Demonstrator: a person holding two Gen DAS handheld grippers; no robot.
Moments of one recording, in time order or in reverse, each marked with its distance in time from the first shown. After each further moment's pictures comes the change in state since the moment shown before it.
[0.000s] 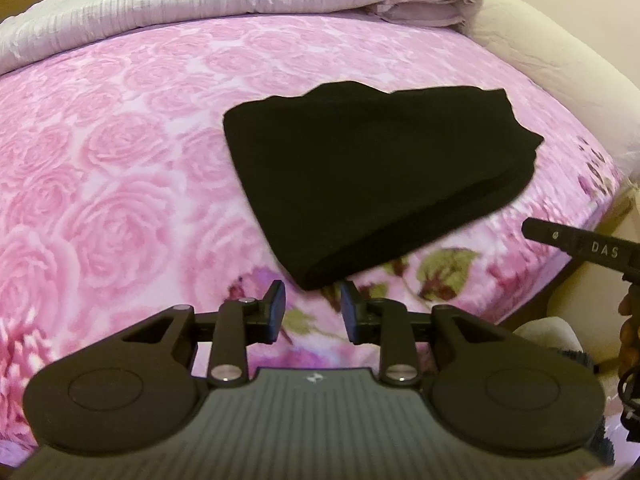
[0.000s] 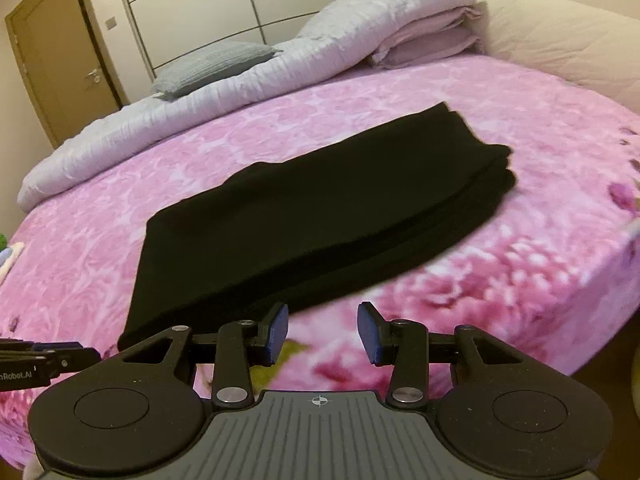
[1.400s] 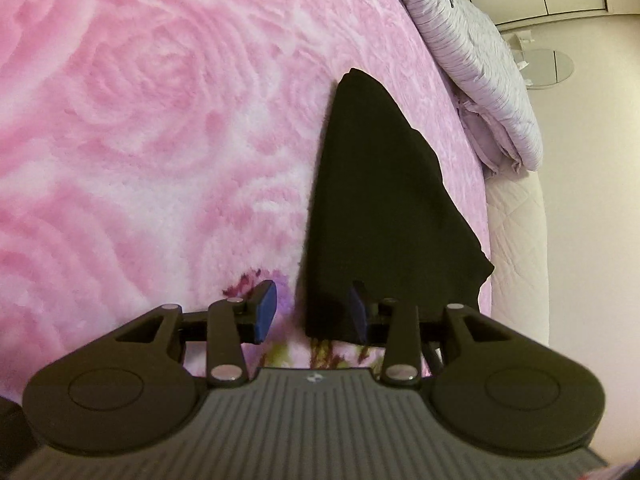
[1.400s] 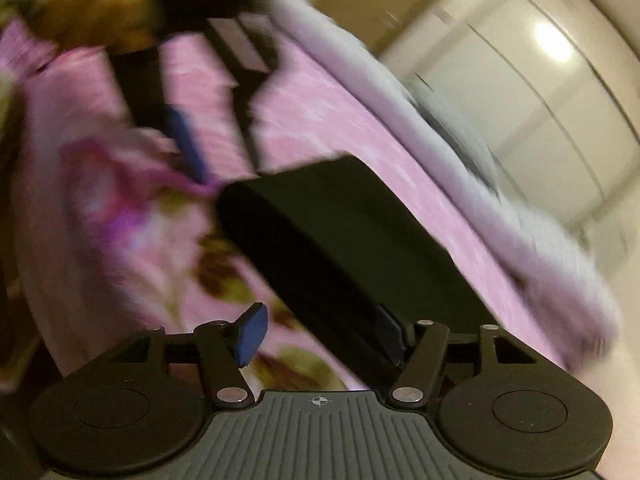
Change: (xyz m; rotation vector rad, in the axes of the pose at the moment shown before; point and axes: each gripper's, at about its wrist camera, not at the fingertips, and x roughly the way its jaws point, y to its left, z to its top) left arm 0.079 0.127 -0.020 -0.870 0.082 -0.411; right arm 0.061 0.108 -0.107 -1.259 -0.205 0.055
